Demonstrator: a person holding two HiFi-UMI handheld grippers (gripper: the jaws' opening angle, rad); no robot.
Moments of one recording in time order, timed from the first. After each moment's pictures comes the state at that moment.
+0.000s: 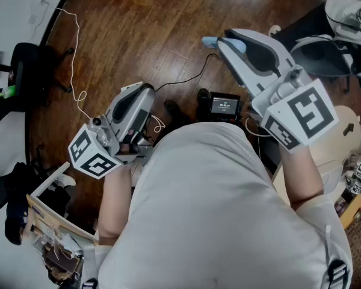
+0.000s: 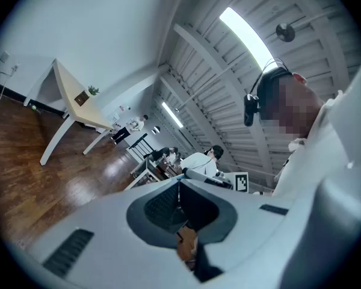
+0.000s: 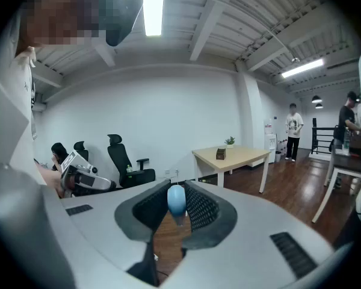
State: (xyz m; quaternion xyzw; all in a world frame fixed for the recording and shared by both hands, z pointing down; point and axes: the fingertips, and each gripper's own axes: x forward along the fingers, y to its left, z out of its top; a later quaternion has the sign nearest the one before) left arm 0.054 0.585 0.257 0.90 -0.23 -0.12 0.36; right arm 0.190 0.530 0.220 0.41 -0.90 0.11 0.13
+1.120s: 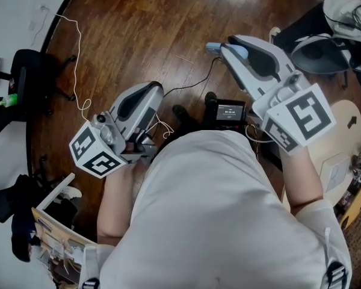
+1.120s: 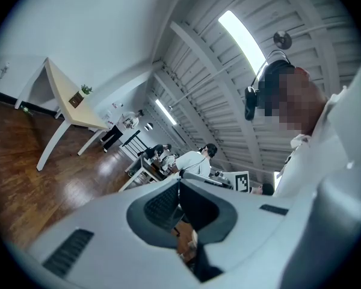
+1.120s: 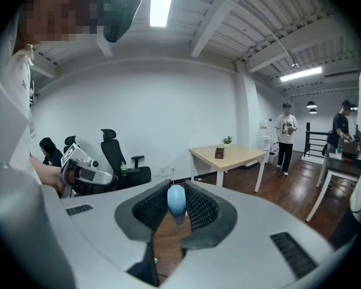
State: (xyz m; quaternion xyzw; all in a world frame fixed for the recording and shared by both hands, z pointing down) left arm -0.006 0.575 0.258 0.91 -0.19 -0.11 0.35; right arm 0.121 0.534 0.231 0.44 -0.88 0.10 0.15
